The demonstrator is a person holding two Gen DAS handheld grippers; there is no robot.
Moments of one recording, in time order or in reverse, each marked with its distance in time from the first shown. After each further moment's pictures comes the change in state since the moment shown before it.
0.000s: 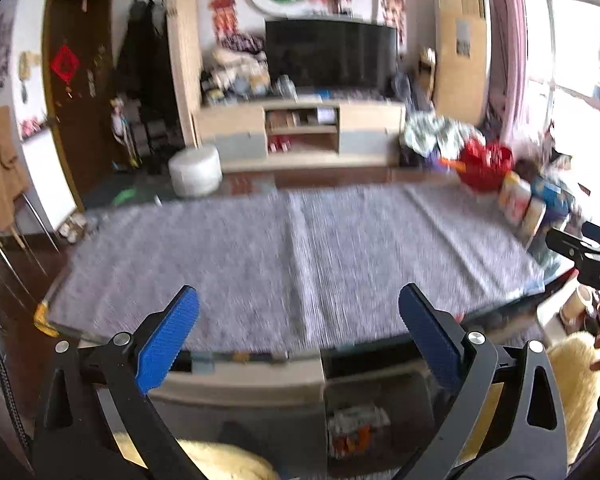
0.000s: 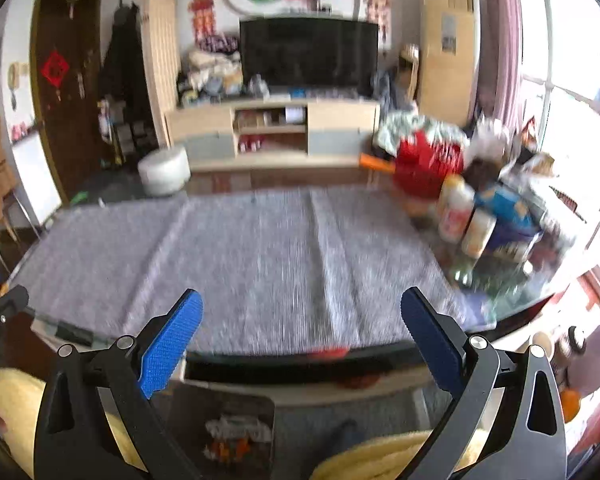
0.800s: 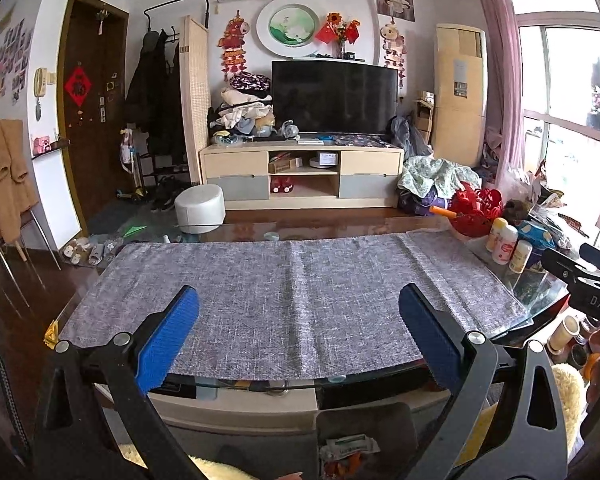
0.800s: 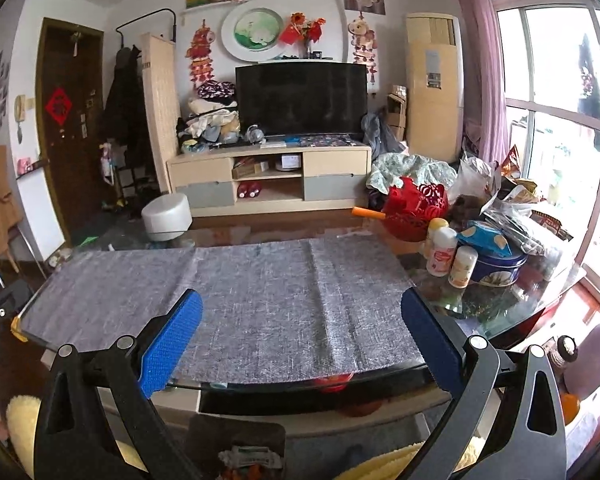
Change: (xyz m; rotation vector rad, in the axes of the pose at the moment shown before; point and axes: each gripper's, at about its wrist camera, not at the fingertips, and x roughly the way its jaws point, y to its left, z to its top) left arm -0.045 0.001 0.013 -0.030 -0.124 -0.009; right arm -0.043 0.007 0.003 0.041 -0.123 -0.016
